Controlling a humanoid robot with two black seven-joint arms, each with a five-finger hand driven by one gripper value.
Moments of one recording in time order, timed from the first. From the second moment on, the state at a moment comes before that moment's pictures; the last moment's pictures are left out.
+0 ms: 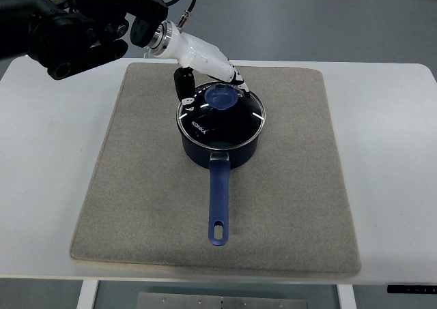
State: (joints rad) left arm -1.70 0.28 0.44 -0.86 1.32 -0.26 -0.61; right arm 0.05 0.00 -0.05 0.20 0.08 -0.02 0.04
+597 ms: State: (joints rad) left arm -1.69 0.28 0.44 -0.85 1.31 -0.25 -0.61; right arm 0.05 0.00 -0.05 0.20 0.08 -0.02 0.04
